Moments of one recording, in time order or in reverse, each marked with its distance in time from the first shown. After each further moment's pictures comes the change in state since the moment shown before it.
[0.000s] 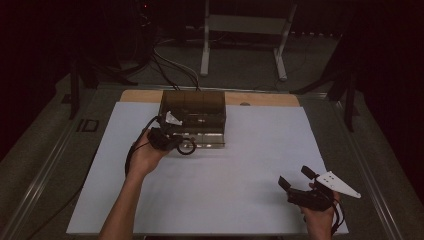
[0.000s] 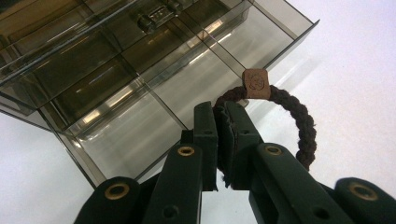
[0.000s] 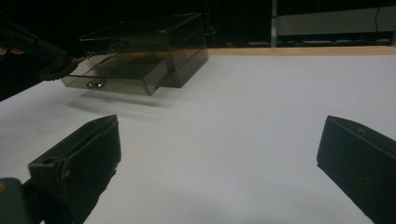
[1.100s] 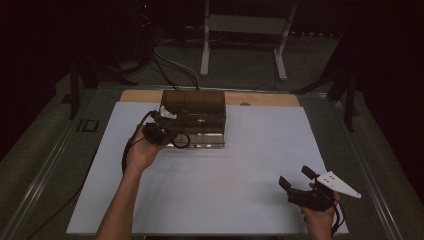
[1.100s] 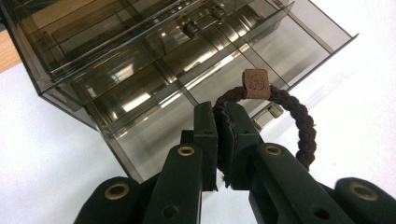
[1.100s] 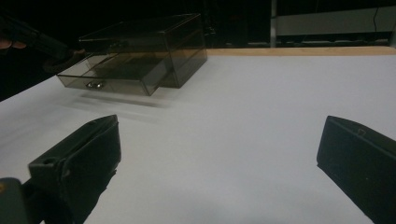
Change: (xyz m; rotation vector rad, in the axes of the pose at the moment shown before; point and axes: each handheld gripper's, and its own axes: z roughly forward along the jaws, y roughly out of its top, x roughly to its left) left arm 0.018 0.003 -0.003 -0.008 0.059 -0.055; right arm 0.000 0.000 -0.001 -0.001 -0.003 0.003
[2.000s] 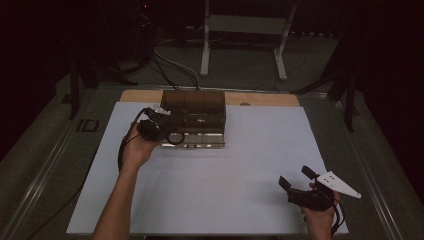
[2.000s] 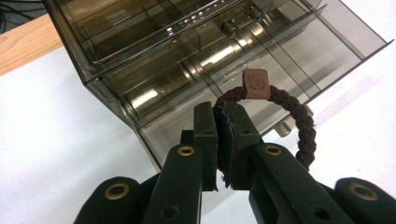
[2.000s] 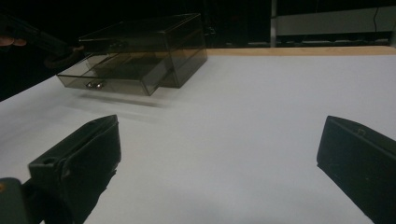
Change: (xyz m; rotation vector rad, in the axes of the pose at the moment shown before) left arm 0.017 -0.002 -0.002 0.001 0.035 -0.045; right arm 0.000 0.000 0.000 0.001 -0.001 0.000
